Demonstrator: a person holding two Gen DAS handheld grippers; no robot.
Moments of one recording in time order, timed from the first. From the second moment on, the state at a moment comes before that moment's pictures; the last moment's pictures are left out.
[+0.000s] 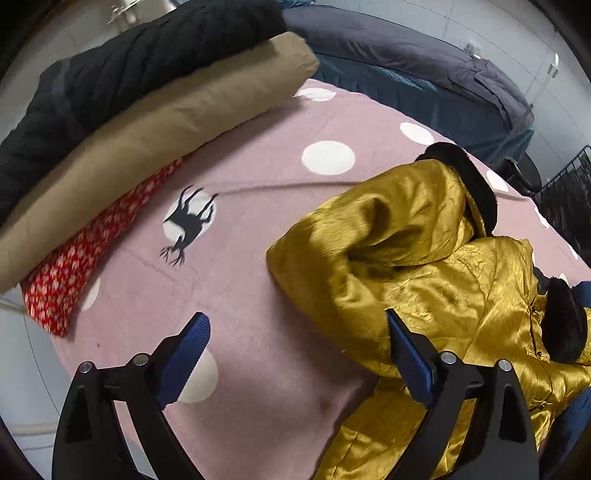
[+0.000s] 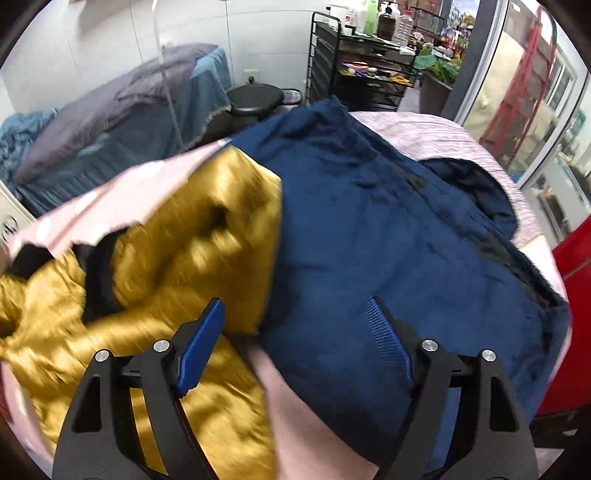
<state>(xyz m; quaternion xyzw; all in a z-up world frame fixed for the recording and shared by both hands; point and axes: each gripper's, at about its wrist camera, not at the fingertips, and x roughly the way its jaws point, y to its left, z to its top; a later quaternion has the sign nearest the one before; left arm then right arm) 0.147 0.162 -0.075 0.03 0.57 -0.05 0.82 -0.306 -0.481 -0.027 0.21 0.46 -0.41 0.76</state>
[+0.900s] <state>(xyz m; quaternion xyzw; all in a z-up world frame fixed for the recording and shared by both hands) -0.009 0.170 -0.166 0.02 0.70 -0.19 0.69 -0.347 -0.384 -0.168 0.33 0.61 -0.22 0.68</state>
